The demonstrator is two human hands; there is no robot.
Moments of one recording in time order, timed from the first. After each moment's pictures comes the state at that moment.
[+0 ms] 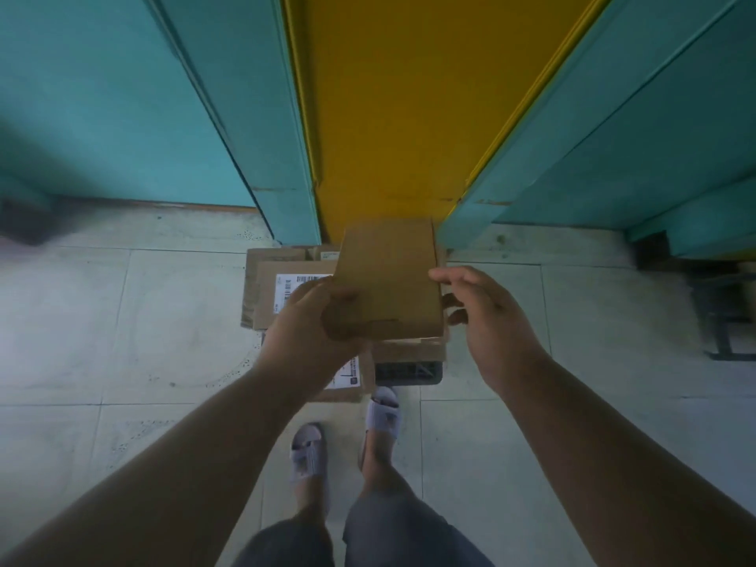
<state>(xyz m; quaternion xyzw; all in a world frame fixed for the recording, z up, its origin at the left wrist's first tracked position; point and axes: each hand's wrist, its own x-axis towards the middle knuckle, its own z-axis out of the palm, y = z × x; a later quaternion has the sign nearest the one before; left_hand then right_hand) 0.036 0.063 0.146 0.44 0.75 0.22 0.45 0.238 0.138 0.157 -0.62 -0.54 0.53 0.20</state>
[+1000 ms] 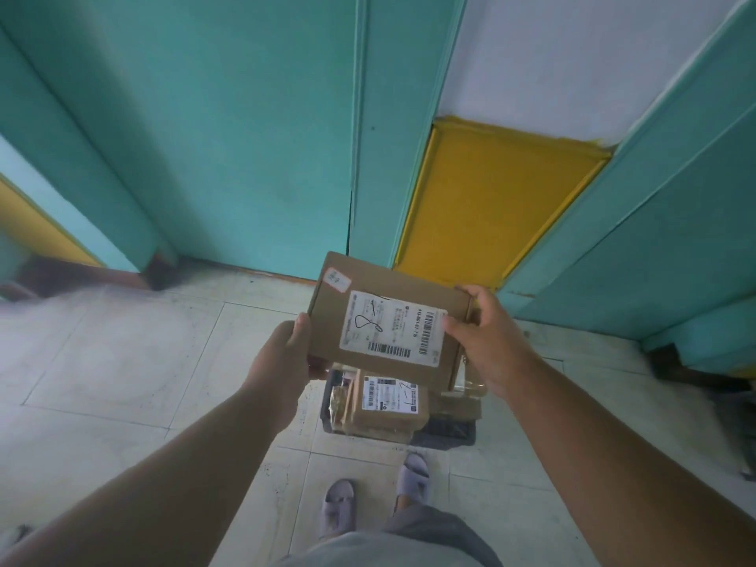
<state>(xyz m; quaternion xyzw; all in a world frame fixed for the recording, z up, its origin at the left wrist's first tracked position) -0.076 -0.084 0.257 0.13 0.71 0.48 0.50 0.141 0.048 0.283 -0.57 -0.57 0.56 0.20</state>
